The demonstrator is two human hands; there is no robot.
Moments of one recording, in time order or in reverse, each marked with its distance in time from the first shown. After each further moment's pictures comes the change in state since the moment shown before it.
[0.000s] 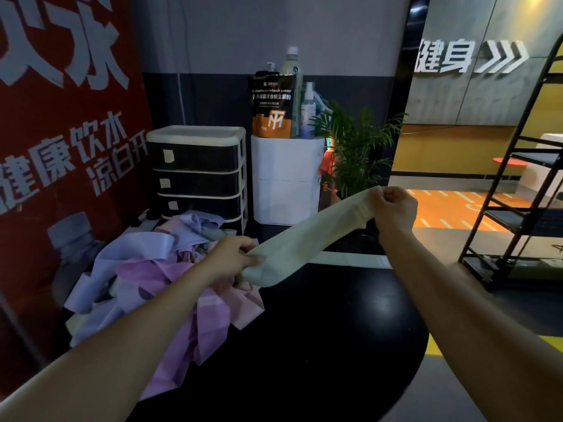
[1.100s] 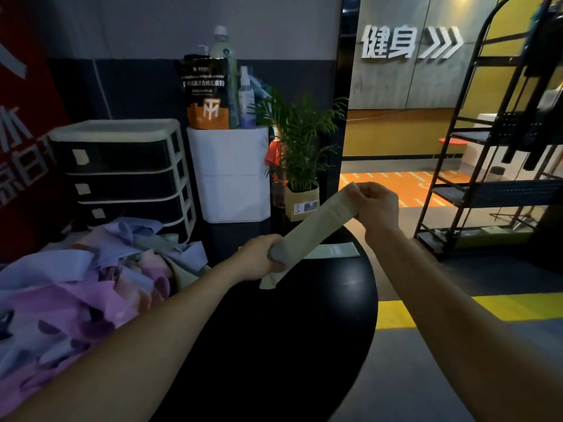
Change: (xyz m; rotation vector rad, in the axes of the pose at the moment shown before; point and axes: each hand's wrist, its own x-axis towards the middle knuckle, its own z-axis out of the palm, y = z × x) left_hand 0.067 0.061 0.109 0.277 -0.274 0.243; right_hand 0.025 0.021 -0.065 0.147 -0.105 0.051
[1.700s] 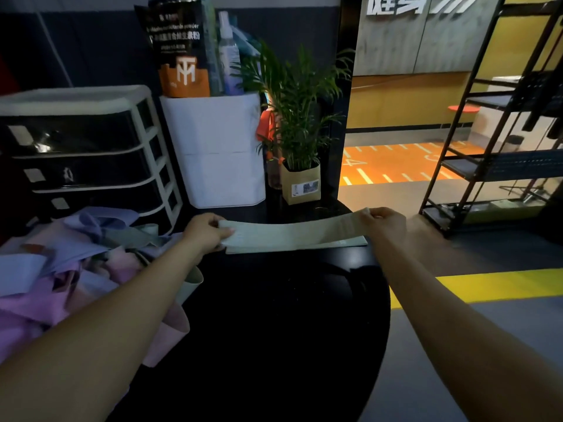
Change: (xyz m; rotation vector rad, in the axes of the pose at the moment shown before) left_hand 0.042 -0.091 -0.021 -0.472 0.422 -0.486; right_hand 0.046 0.123 -0.015 -0.316 0.104 0.190
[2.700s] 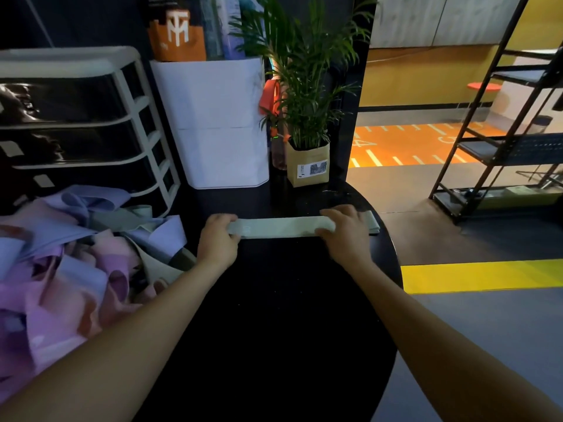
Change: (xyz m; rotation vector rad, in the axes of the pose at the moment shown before) left_hand -0.010 -0.040 0.040 0.427 0.184 0.276; right_hand -0.042 0.017 0.047 -0.626 -0.394 -0.401
